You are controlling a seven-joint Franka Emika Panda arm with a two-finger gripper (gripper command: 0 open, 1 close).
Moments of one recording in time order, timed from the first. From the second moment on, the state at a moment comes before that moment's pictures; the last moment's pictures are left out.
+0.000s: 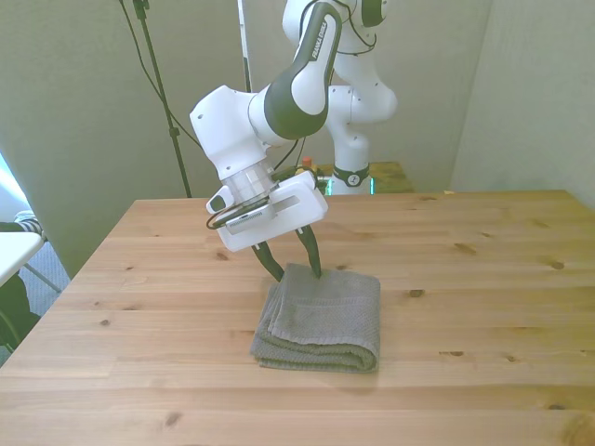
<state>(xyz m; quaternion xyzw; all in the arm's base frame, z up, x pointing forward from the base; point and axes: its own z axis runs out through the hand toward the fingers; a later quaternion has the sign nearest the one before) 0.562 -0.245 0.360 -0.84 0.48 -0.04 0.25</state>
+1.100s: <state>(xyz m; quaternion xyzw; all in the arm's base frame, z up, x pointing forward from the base) 0.584 -0.228 0.427 -0.85 0.44 -0.08 0.28</state>
